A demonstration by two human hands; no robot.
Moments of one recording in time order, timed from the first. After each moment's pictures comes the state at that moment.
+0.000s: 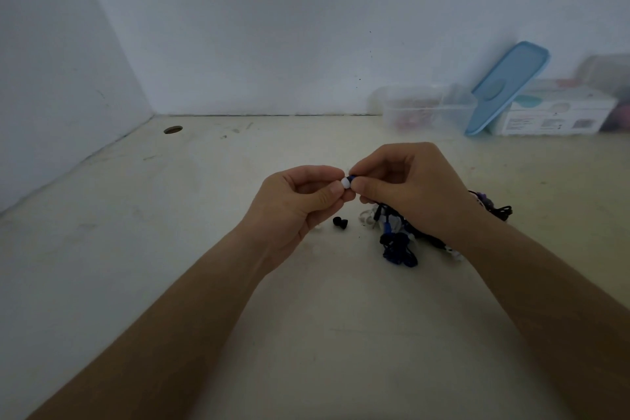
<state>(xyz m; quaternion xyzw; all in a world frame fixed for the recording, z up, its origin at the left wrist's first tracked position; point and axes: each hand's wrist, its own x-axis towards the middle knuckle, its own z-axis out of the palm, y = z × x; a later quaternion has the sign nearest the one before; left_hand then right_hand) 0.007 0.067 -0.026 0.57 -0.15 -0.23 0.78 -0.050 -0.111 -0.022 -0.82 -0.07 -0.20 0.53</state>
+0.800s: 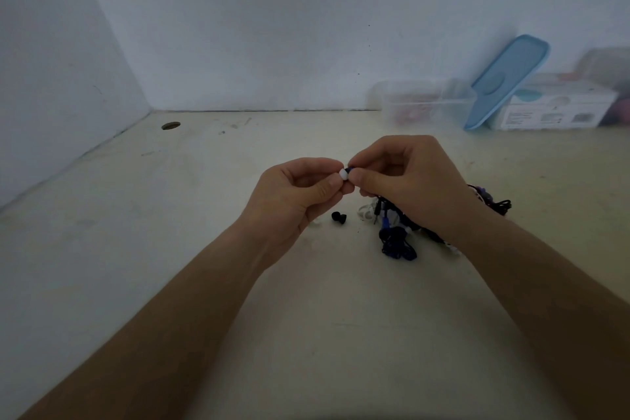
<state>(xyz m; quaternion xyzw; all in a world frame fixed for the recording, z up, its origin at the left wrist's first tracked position) 0.008 0.067 -0.028 0.57 -0.17 -0.21 0.78 -0.052 -0.107 -0.020 -0.82 -0.06 -0.21 0.53</state>
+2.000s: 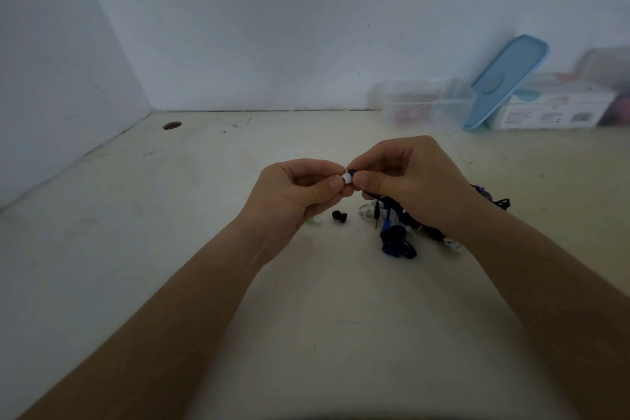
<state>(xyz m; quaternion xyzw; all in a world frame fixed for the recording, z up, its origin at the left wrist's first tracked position) 0.006 0.069 -0.024 0.61 -0.19 -0.20 0.75 -0.051 -0.112 -0.019 -0.81 -0.09 -0.17 0.56</state>
